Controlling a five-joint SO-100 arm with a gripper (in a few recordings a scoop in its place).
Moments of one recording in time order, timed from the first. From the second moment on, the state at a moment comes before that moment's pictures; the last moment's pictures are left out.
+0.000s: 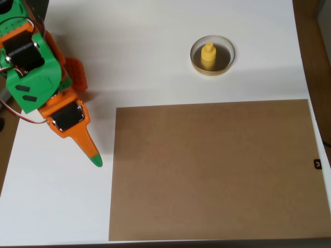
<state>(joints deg) 12.9 185.0 168.8 62.1 -11.9</state>
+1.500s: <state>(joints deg) 23.5 185.9 175.3 53.1 -1.2</state>
